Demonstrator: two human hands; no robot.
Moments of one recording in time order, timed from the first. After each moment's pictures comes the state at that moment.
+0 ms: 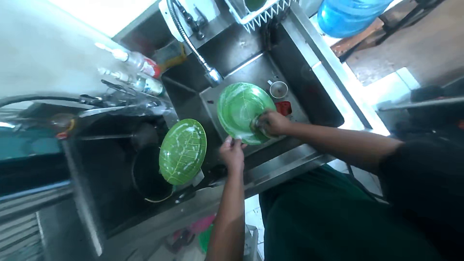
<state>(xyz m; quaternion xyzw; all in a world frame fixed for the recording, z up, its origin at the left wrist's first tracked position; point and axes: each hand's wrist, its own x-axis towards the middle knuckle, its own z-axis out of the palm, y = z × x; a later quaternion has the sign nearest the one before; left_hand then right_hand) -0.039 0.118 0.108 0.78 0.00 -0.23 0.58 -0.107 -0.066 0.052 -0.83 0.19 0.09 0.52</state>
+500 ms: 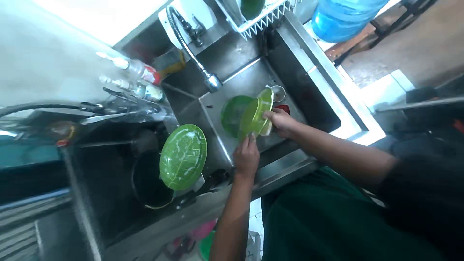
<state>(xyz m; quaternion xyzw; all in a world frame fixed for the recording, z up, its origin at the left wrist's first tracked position) -0.057 0.114 0.084 0.85 -0.49 0.06 0.20 -0.104 -0.068 0.113 -0.37 0.45 0.02 0.81</state>
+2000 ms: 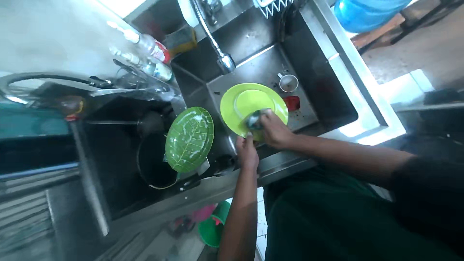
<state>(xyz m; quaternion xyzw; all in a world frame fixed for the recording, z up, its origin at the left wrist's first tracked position) -0.065 0.125 0.098 0.70 0.04 -0.27 0.66 -0.111 -0.003 0.094 -0.87 0.14 -0.08 0.46</state>
